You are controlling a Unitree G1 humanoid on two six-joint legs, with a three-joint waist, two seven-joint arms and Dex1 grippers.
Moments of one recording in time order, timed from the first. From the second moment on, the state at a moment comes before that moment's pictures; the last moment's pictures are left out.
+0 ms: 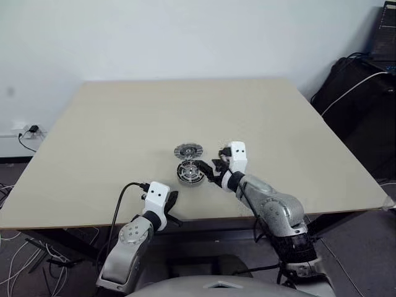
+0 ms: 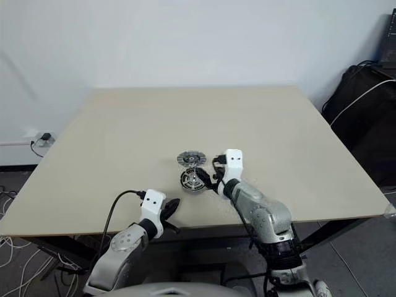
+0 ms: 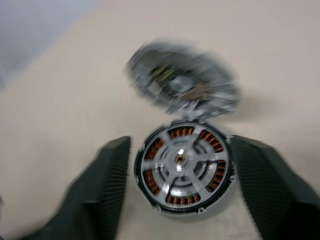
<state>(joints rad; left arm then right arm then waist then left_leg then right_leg) 0.23 0.13 -0.23 -0.20 -0.06 0.35 -0.31 -0.20 -0.22 0.27 -0.22 0.51 0.75 0.11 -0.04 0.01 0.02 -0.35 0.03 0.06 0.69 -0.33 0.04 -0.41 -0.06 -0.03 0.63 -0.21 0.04</state>
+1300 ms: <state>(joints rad) 0.22 0.12 -0.22 -0.16 -0.06 0.30 -0.30 -0.44 -0.14 0.38 0.26 0.07 0.57 0.39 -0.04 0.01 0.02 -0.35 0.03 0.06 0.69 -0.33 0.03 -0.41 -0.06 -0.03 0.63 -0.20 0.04</state>
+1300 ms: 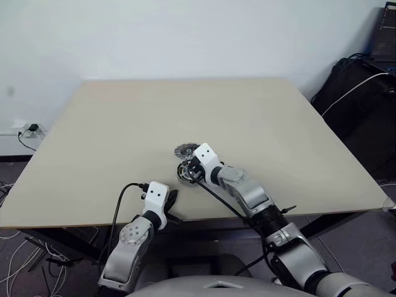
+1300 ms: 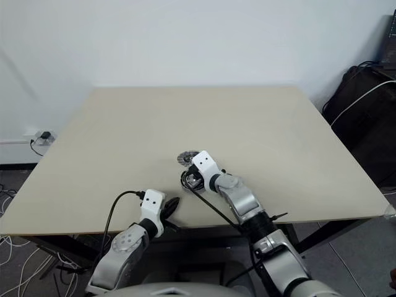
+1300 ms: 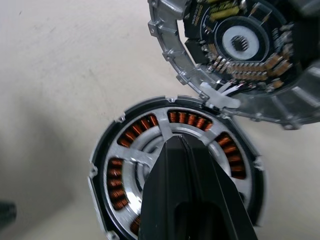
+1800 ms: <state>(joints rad) 0.22 0.11 -0.23 -0.13 -0.06 0.28 -0.31 -0.59 -0.46 0.72 0.06 -0.17 0.44 0.90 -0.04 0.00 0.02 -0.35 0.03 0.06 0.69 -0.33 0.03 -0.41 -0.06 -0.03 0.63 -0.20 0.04</state>
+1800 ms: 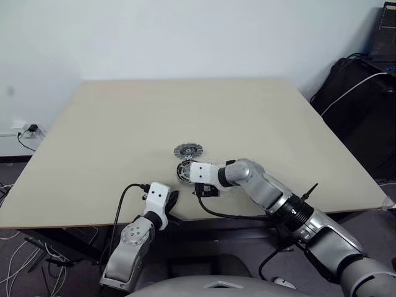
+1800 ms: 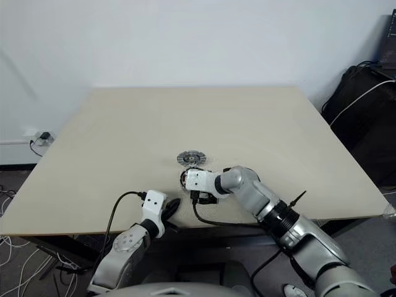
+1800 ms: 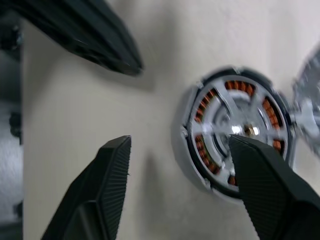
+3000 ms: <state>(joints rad) 0.23 0.10 -0.22 -0.12 -0.06 0.26 -0.28 -0.64 -0.37 0.67 0.36 -0.31 0.28 1.00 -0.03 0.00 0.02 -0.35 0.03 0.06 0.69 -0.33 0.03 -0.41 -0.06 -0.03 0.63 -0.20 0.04</state>
